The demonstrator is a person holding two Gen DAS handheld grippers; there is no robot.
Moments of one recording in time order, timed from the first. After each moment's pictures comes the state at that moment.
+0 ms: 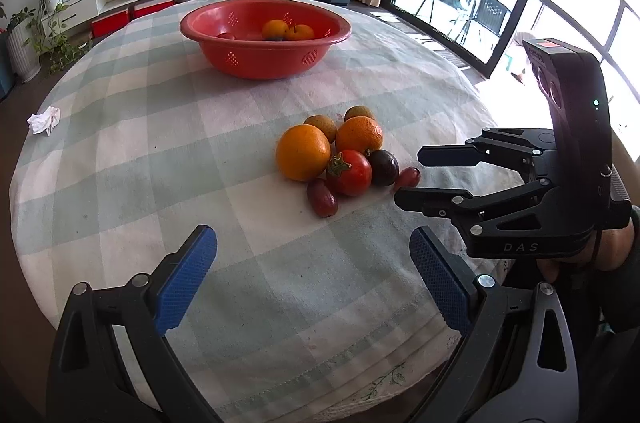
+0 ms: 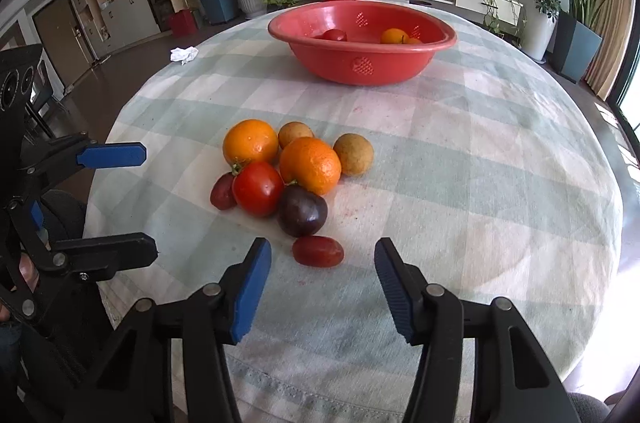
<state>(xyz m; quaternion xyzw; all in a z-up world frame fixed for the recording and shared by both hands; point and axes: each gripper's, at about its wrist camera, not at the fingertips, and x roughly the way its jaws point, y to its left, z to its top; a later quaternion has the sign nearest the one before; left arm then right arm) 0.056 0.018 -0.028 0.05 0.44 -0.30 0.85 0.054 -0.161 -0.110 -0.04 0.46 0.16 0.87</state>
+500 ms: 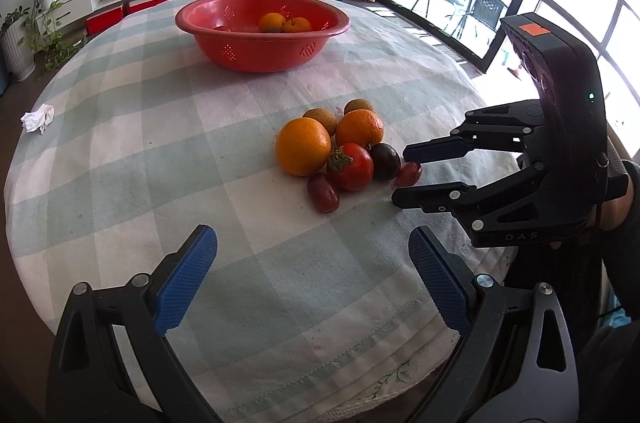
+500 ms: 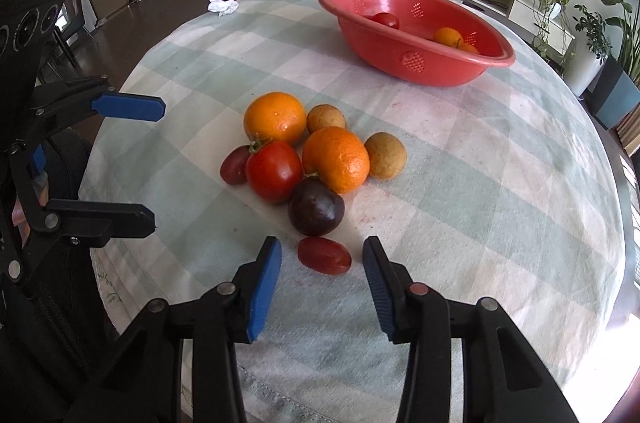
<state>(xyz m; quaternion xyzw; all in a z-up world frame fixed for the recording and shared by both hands) 0.059 0.018 -0.031 0.06 0.45 -0.30 0.84 0.066 -0.150 -0.111 -0.13 0.48 0.23 0.84</state>
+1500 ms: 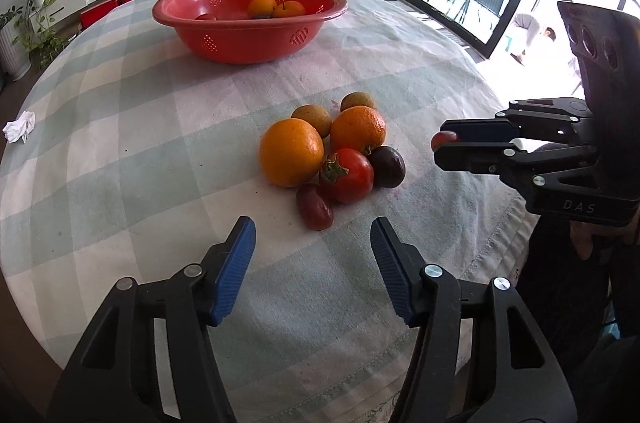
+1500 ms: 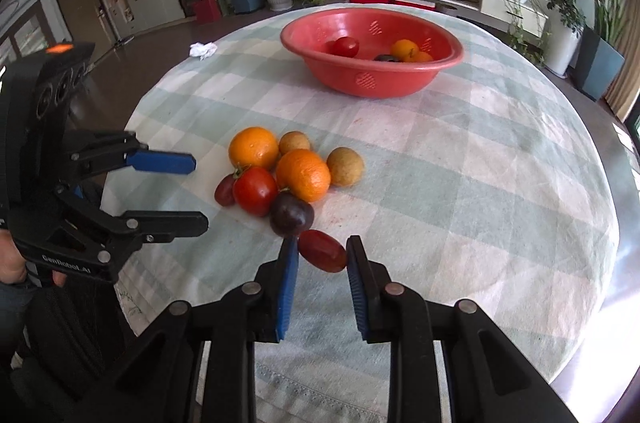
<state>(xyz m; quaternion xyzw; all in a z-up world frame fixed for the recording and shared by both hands) 0.081 -0.010 -0.045 0.08 0.47 -0.30 0.83 0.057 -0.186 -0.089 -0.03 0.45 0.19 0.87</state>
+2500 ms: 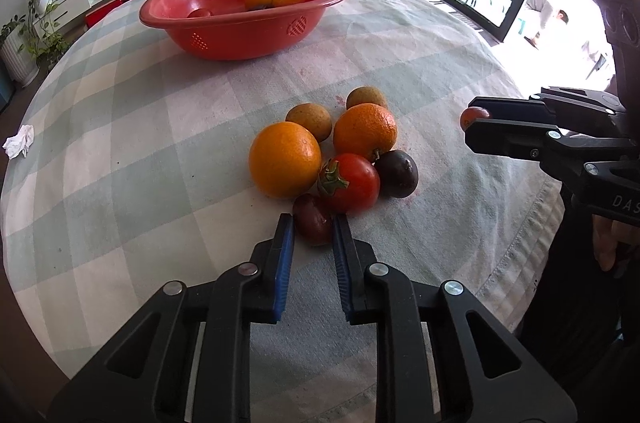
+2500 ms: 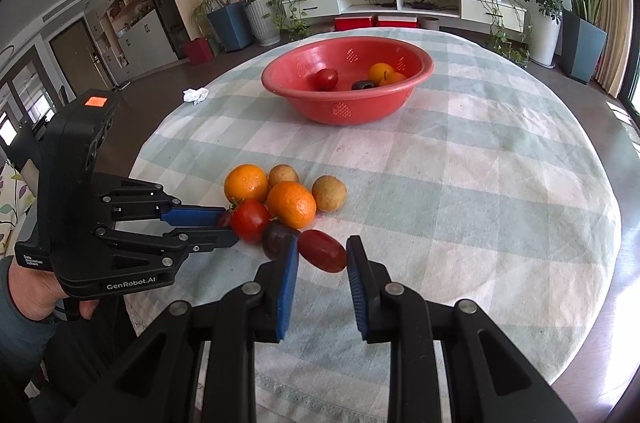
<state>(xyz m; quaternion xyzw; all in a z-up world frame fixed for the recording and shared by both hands) 0.093 -0.029 -0.053 0.11 0.48 -0.28 0.82 0.052 -0.201 -0.079 0.02 0.41 0.19 0.89</state>
